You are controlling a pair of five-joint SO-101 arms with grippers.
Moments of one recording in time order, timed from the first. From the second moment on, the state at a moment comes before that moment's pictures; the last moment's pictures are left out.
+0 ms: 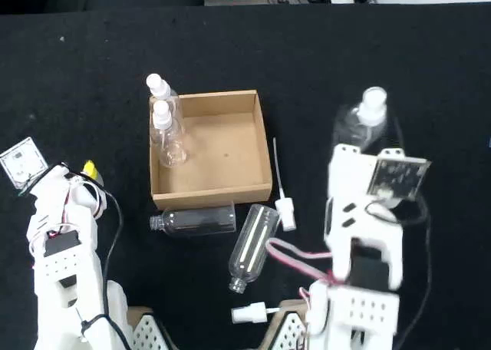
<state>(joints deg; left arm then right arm) -27.6 -55.0 83.2 15.7 11.1 8.8 -87.9 79.6 17.9 3.1</state>
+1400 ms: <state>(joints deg) -31.4 -55.0 84.7 10.3 11.5 -47.5 -52.5 70.3 5.5 -8.0</state>
